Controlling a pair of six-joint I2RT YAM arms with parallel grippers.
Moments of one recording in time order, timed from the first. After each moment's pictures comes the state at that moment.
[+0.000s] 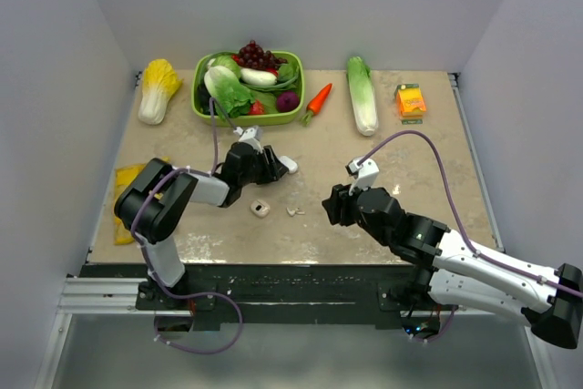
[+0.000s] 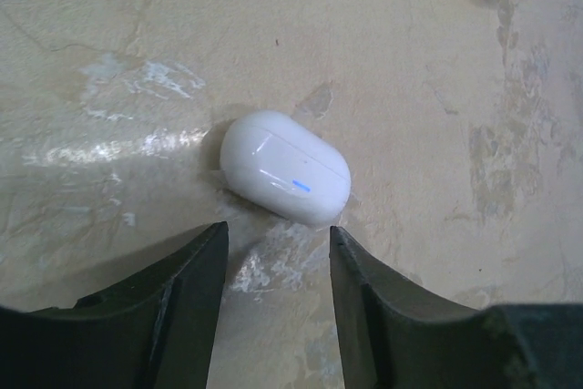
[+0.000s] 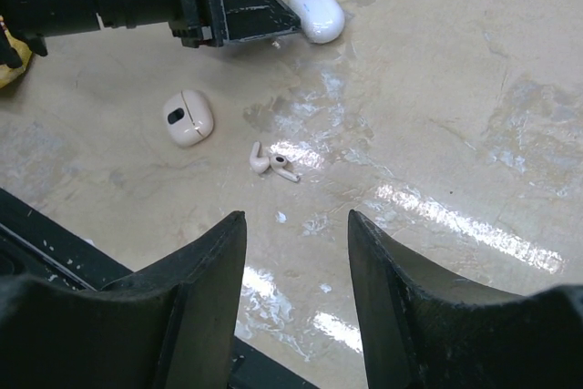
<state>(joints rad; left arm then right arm) -0.50 1.81 0.70 0.61 0.14 -0.67 1.02 0.82 0.62 -0.26 0.42 0.48</state>
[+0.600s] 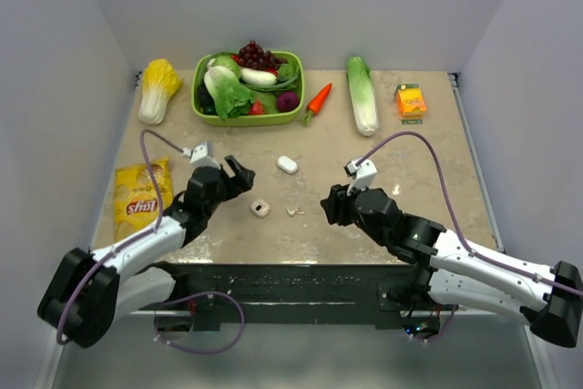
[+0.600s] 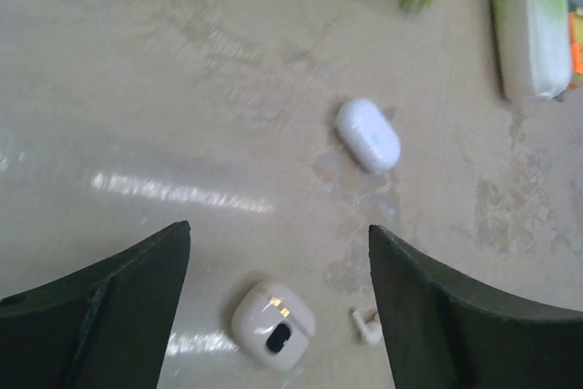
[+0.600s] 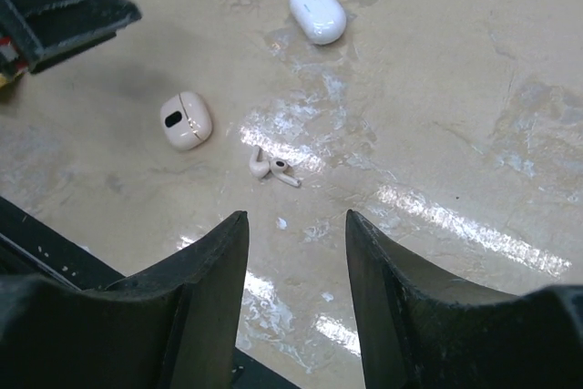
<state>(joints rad) -0.49 1.12 0.43 0.25 -0.21 -0.76 1.02 0.83 0.60 -0.21 0.43 0.48</state>
